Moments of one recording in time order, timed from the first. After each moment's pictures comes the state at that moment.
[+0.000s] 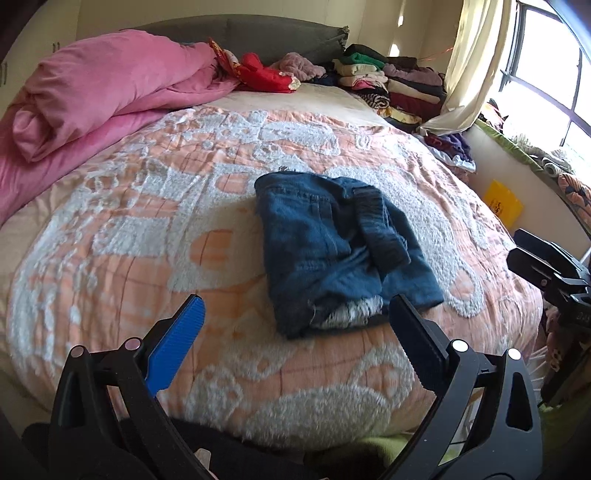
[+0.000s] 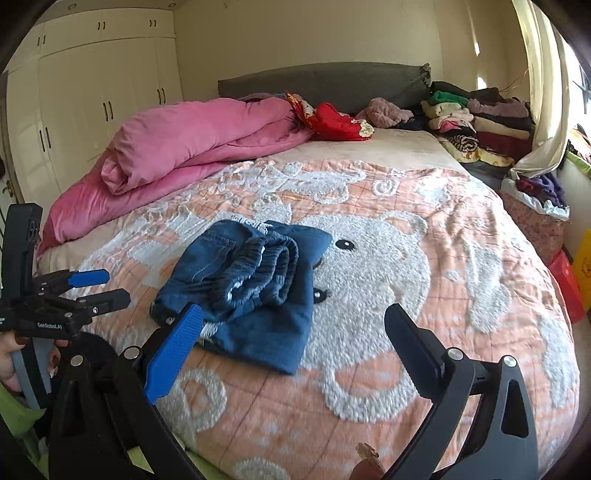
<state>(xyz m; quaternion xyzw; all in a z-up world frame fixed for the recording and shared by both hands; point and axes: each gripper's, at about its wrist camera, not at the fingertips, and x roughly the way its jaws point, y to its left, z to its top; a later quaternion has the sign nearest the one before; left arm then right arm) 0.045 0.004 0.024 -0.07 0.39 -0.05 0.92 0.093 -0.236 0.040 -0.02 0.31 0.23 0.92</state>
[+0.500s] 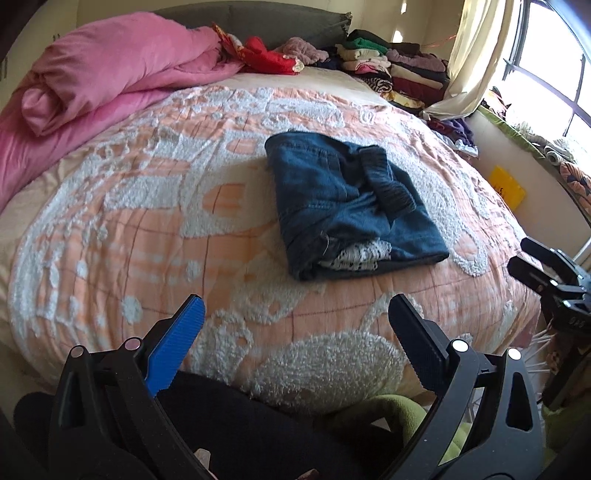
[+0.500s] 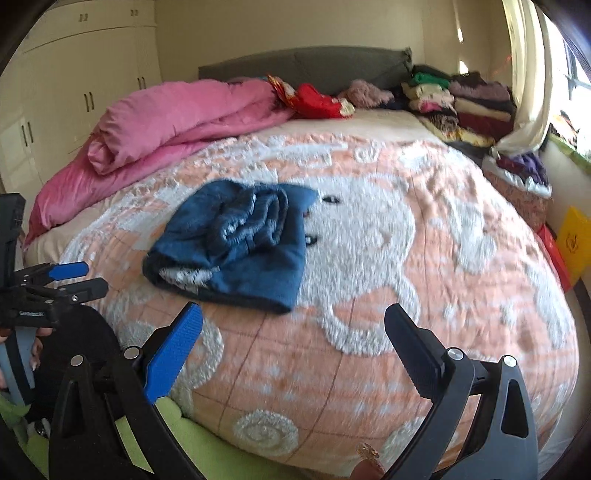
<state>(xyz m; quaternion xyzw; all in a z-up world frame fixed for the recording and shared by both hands) 0.013 0.009 0.001 -0.06 0.41 -0.05 0.91 0.058 -0.236 0.004 -0.02 0.35 0.19 0.92</state>
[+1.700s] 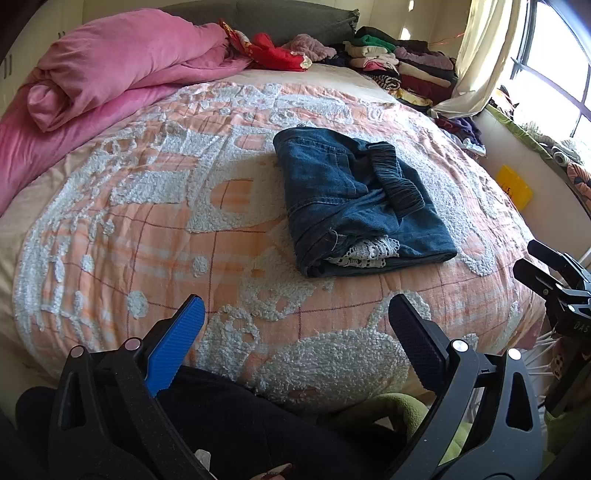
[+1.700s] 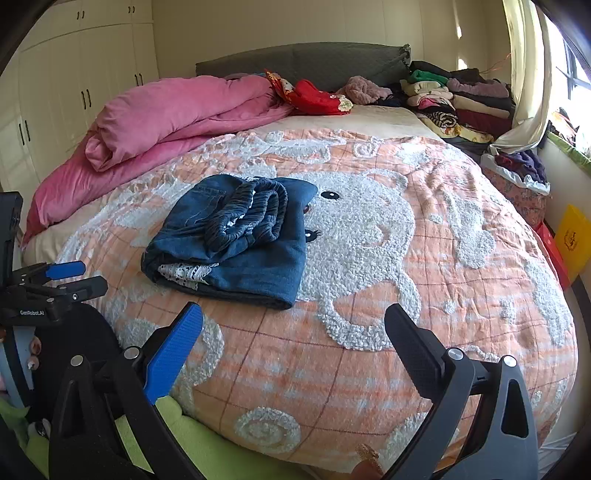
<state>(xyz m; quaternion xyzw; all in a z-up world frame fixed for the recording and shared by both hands) 0.013 0.010 0.002 -0.06 0.42 -0.03 0.90 0.055 -0.234 0.008 -0.03 0.35 0.18 0.92</state>
